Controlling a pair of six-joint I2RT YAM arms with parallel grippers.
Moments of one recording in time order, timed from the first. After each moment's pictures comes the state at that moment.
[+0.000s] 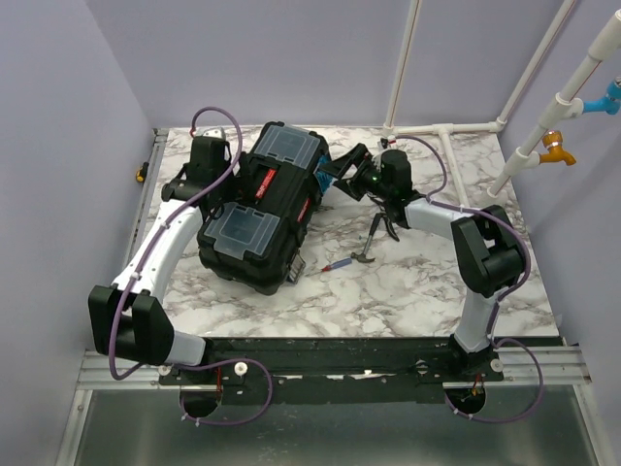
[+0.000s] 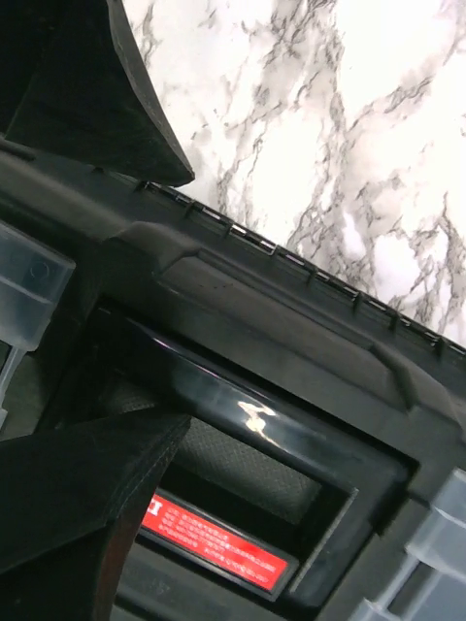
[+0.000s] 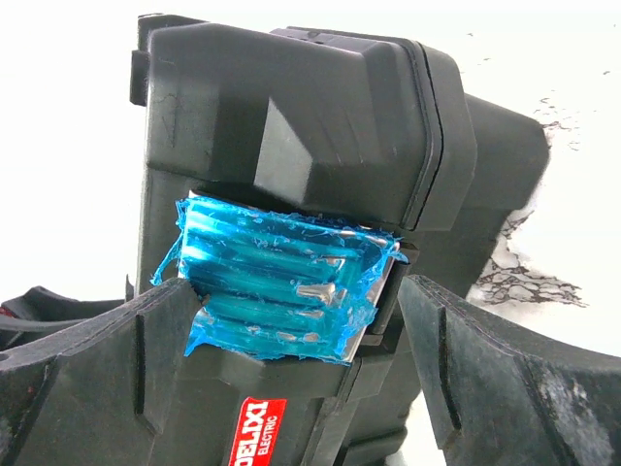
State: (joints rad) left arm -0.22 1.41 1.30 -0.59 -0.12 -0.35; right arm 0.41 1.89 1.12 0.55 -0.34 1.07
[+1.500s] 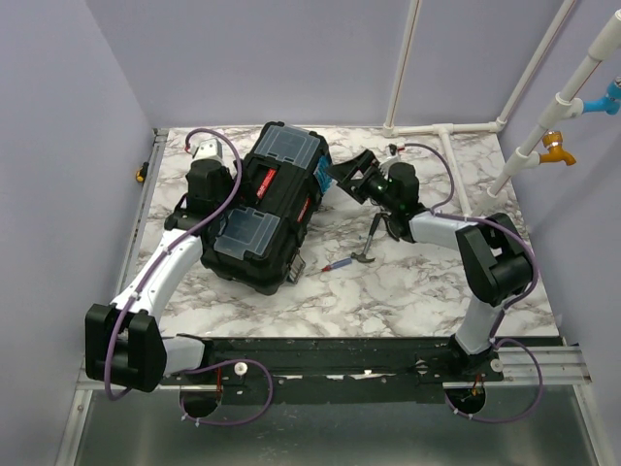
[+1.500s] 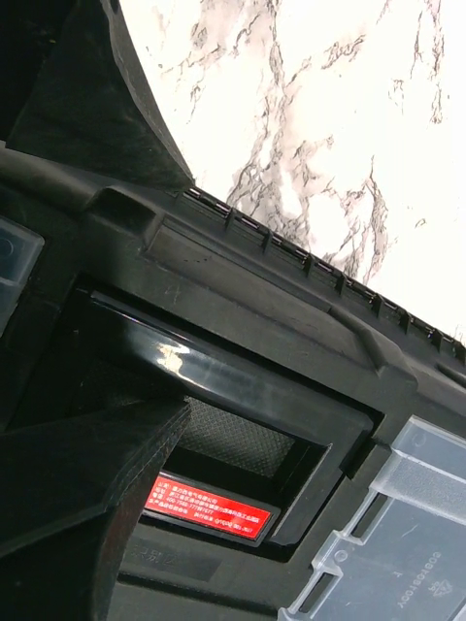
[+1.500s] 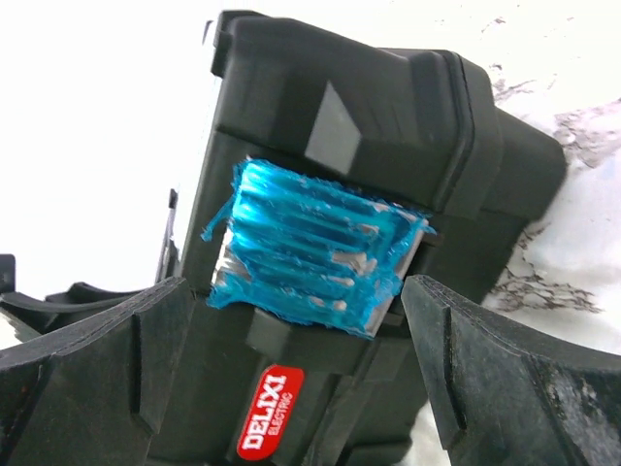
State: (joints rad) left arm -0.22 1.26 0.95 -0.15 -0.11 -0.39; right arm 0.43 1.81 0.96 0.74 -0.28 1.06
